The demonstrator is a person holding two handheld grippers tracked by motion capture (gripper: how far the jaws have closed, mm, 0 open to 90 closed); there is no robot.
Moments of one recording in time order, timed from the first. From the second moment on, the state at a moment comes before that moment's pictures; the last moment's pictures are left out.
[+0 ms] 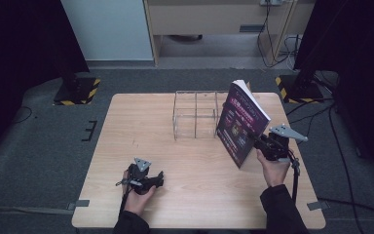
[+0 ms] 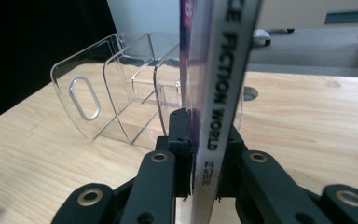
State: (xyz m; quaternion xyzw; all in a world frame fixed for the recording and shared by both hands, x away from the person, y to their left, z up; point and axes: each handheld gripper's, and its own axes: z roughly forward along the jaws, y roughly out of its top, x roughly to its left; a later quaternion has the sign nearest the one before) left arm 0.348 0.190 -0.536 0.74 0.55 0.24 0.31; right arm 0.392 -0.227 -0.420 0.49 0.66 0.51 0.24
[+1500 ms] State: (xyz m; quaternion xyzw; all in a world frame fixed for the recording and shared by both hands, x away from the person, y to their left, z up) left arm 0.348 0.190 -0.535 0.74 0.55 0.24 0.31; right arm 0.444 -0.194 -0.371 0.47 0.65 0.51 0.30
